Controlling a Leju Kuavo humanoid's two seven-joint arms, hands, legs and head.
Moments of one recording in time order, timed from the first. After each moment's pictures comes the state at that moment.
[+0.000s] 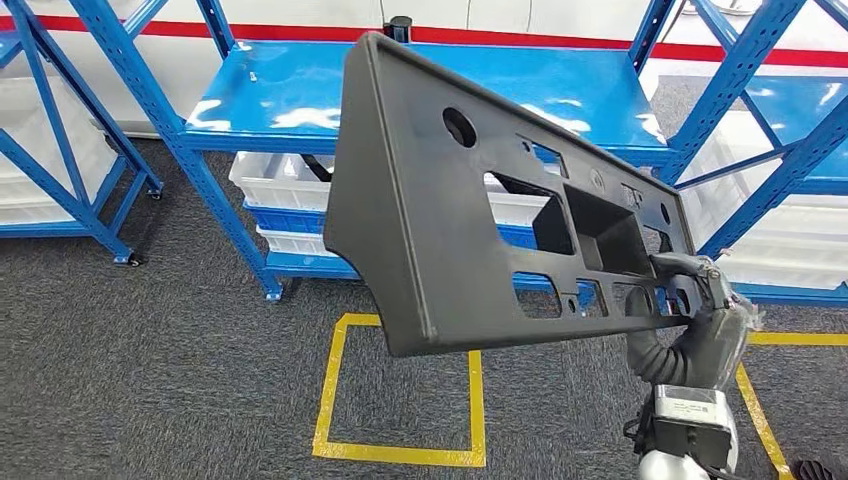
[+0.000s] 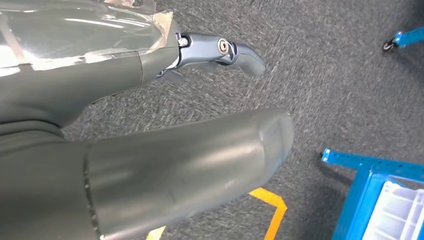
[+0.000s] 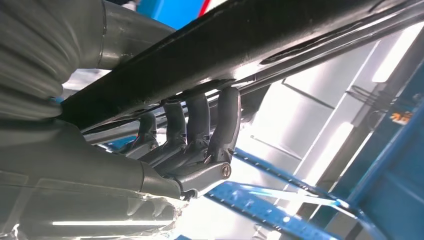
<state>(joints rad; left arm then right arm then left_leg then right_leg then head) 0.09 -0.33 0.95 -0.99 -0.27 -0.04 -0.45 0.03 -0.08 0.18 -1.99 0.45 -0.52 -0.38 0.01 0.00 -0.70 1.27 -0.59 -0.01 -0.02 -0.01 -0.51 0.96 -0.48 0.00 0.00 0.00</state>
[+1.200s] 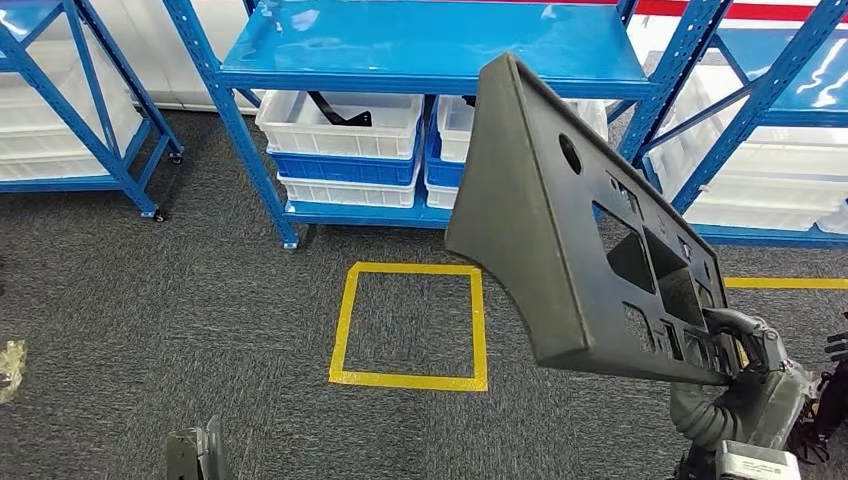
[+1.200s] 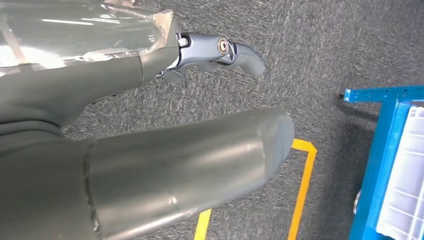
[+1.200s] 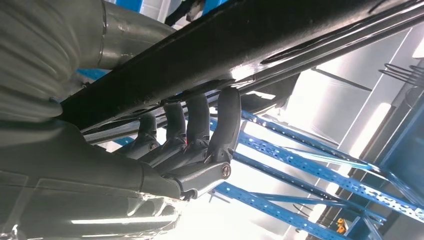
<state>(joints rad) -0.08 -0.21 0.64 -0.66 -0.21 0.04 -0.55 0.24 -0.07 0.07 -2.08 0.34 -0.53 -0.41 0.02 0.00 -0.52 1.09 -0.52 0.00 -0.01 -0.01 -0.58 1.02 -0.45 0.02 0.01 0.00</state>
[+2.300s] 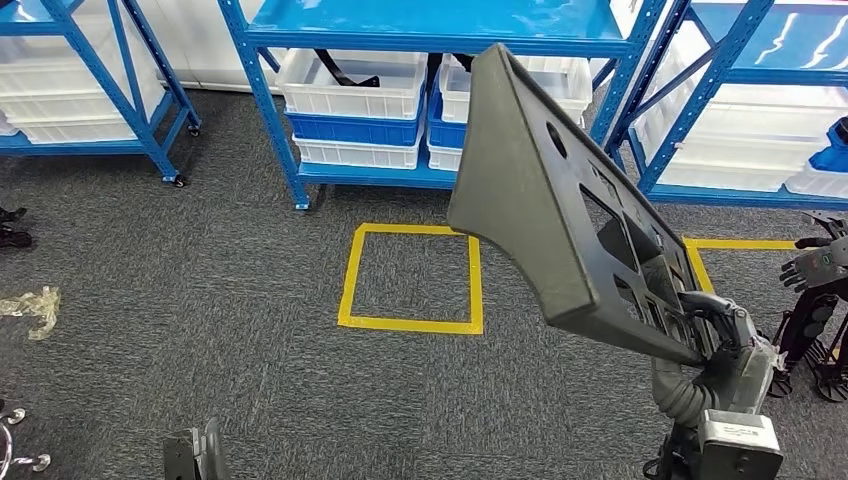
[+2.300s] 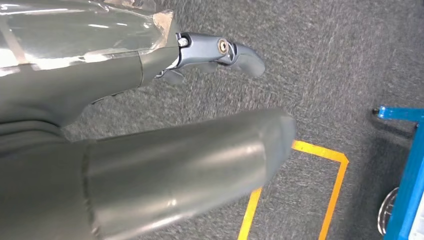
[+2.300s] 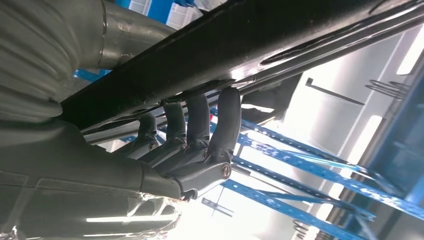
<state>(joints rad) -0.07 -0.14 0.44 -0.62 0.03 0.12 -0.54 0.16 -0.05 0.07 -2.00 0.31 -0.46 -0.41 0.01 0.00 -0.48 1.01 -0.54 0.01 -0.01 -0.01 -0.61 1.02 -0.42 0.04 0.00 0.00</state>
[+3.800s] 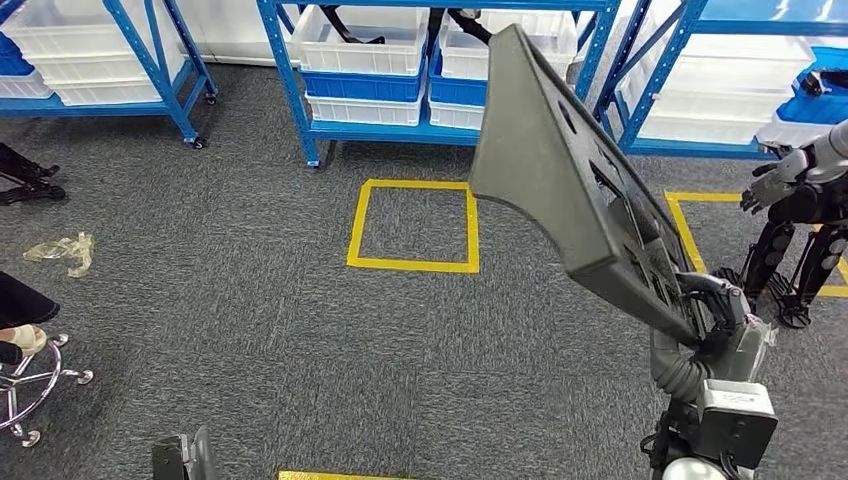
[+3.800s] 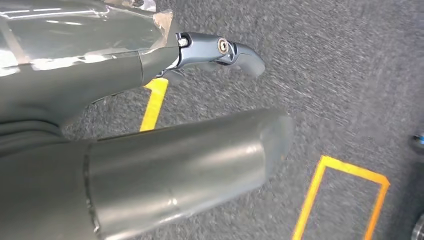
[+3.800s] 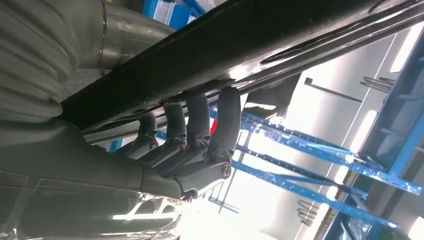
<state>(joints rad) -0.03 -0.13 0.41 -0.65 0.11 0.11 -0.53 0.07 -0.07 0.07 -1.90 0.27 -0.46 -0.42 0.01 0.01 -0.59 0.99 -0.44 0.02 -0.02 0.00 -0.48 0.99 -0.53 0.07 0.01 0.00</state>
